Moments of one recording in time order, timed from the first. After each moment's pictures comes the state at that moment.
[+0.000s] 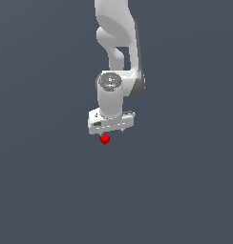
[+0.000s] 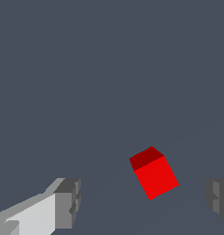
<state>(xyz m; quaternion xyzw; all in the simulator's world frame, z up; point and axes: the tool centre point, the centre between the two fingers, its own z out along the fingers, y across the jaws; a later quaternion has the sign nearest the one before) -0.029 -0.024 0.111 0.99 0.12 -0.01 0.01</state>
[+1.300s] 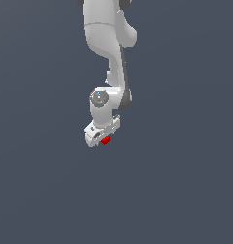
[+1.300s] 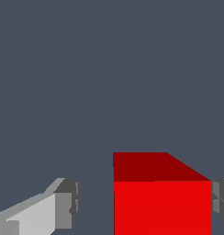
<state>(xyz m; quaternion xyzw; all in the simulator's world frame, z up) -0.048 -0.062 0.021 0.94 0.35 0.00 0.00</state>
